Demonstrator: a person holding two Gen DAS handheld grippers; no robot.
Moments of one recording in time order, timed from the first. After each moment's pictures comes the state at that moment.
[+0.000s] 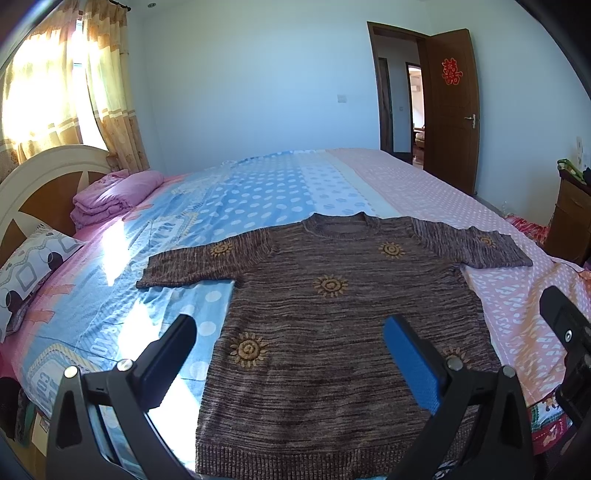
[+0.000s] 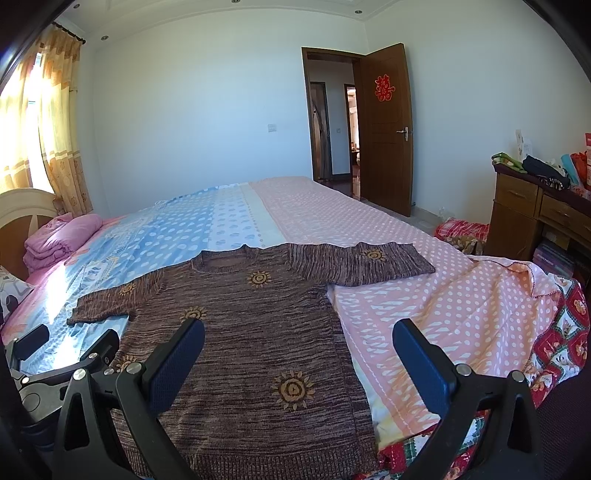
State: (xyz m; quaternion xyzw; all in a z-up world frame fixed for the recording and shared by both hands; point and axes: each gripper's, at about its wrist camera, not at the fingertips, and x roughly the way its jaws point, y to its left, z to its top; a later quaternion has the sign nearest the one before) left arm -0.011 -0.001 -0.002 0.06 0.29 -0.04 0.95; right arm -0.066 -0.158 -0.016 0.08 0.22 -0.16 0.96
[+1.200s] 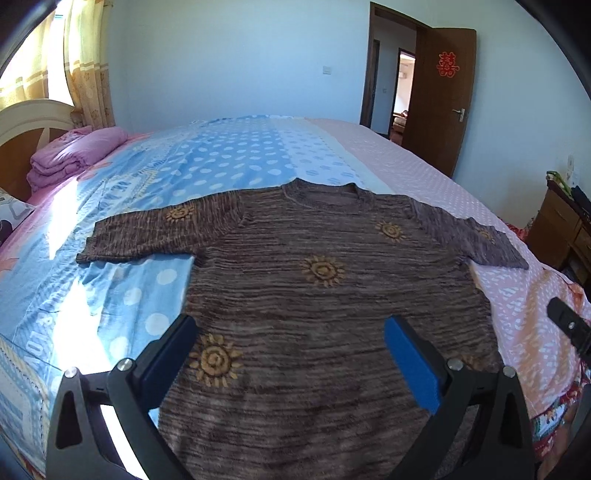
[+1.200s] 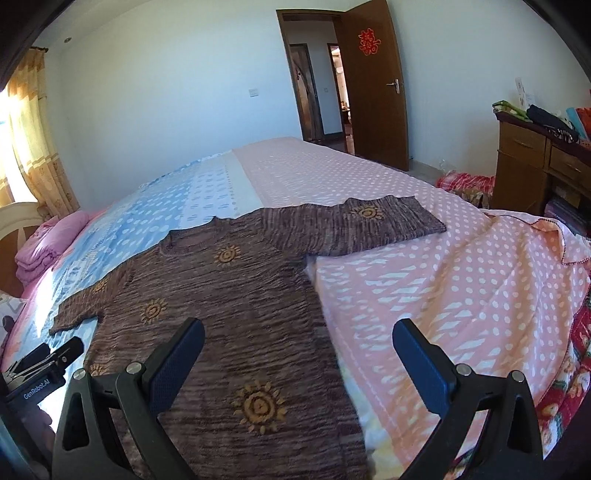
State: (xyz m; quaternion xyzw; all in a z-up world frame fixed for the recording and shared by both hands) left arm 0.080 0.022 -0.049 0.01 0.36 -0.10 0.93; right arm 0.006 -0.240 -0.067 0.14 0.29 -0.16 0.93
